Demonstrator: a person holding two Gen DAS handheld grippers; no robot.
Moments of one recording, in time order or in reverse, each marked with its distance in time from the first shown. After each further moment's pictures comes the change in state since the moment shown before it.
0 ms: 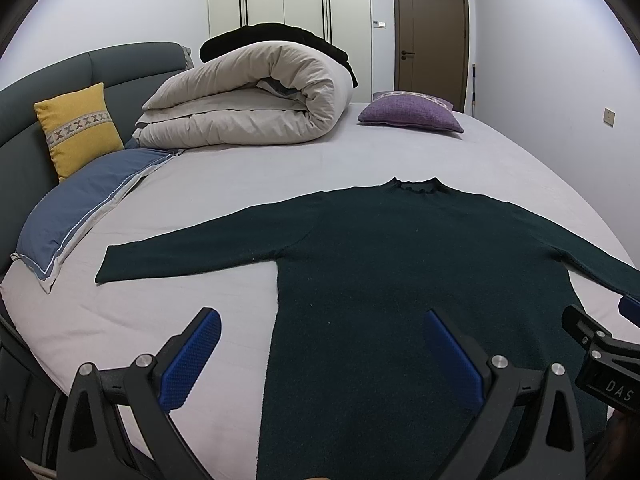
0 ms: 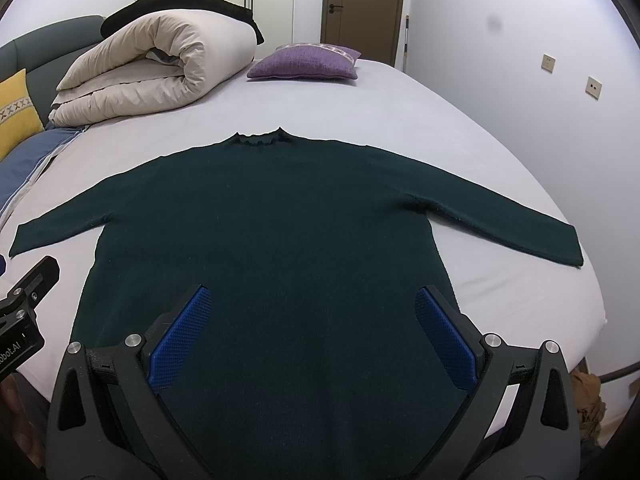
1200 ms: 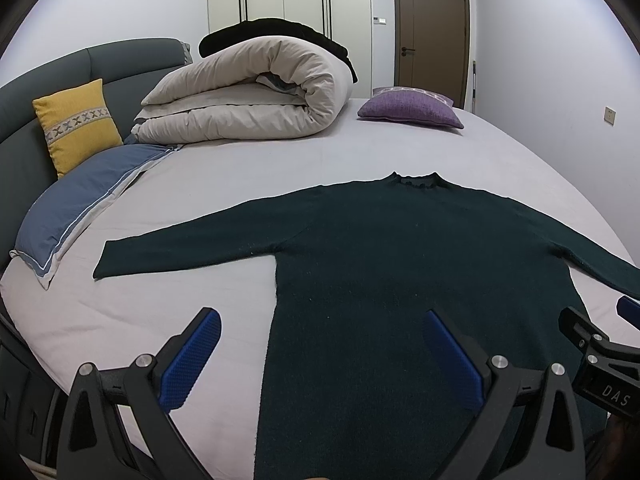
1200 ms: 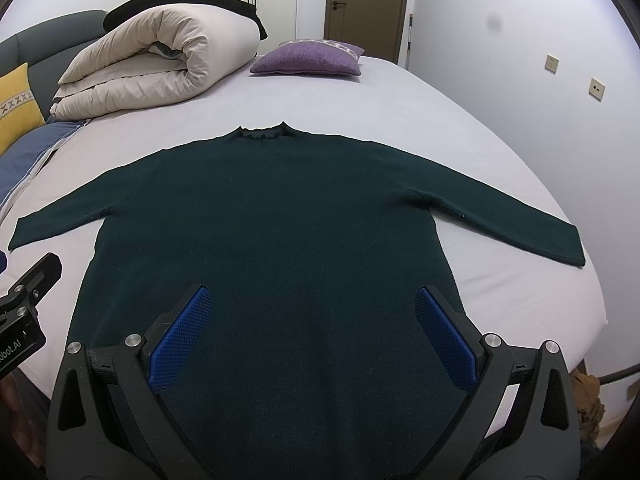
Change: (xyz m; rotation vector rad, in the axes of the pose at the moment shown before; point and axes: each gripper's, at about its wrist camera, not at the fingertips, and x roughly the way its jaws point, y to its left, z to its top) left arm 0.006 0.000 -0.010 -0.001 0.009 -0.001; right arm 0.005 0.004 -0.005 -0.012 0.014 0.003
